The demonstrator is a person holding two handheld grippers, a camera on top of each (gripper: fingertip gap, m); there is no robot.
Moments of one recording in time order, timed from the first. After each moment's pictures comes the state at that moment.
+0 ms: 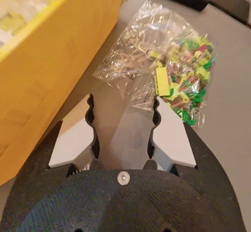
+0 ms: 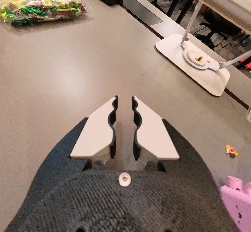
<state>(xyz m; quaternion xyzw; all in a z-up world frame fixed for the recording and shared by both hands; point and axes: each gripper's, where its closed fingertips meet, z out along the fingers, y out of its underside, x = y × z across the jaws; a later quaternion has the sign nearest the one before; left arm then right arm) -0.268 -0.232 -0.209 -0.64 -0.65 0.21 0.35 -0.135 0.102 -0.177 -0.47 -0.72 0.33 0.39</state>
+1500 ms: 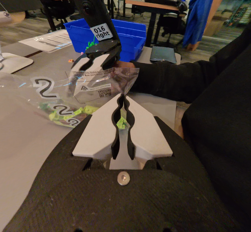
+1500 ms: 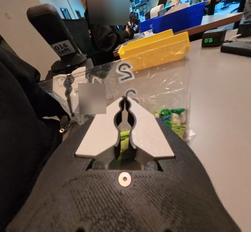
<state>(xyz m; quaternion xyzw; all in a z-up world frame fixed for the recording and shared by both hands) 0.039 0.004 -0.104 -0.80 0.04 -0.07 0.60 -0.044 0.002 -0.107 -0.24 -0.68 0.69 0.04</state>
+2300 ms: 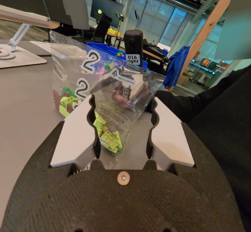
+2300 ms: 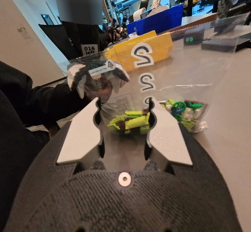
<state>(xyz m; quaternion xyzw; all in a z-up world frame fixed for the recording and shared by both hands) -0.038 -0.016 -0.092 -0.71 -0.05 -0.19 0.67 -0.062 0.004 -0.114 -0.29 -0.67 0.68 0.06</state>
